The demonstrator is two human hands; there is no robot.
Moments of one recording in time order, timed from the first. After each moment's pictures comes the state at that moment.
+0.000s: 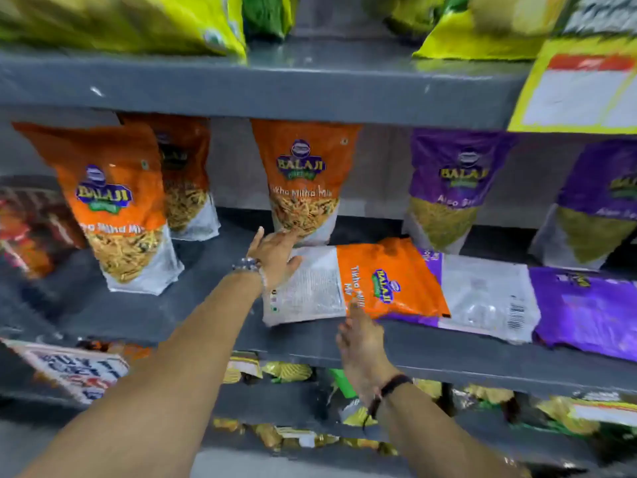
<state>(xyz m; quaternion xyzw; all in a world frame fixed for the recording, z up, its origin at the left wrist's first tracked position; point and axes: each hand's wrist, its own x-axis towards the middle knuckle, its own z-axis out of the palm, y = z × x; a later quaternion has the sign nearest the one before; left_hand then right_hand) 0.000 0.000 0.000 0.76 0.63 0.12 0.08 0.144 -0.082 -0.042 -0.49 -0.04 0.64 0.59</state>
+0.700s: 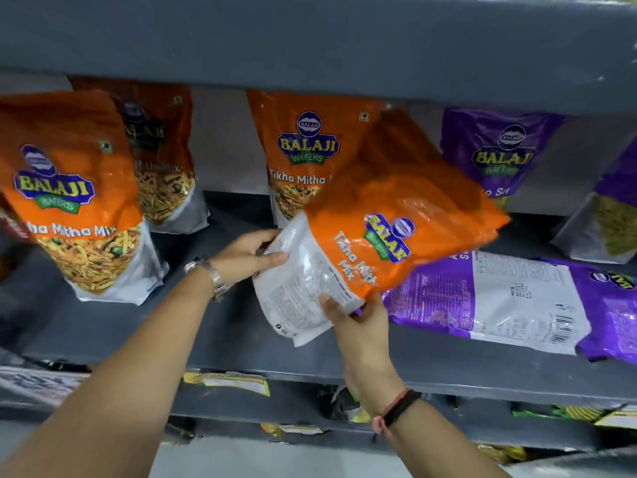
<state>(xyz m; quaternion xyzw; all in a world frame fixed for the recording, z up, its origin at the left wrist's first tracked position) -0.064 0.038 -0.018 0.64 0.49 0.31 0.51 0.107 -0.058 -0.036 -0.52 -0.34 0.51 0.59</state>
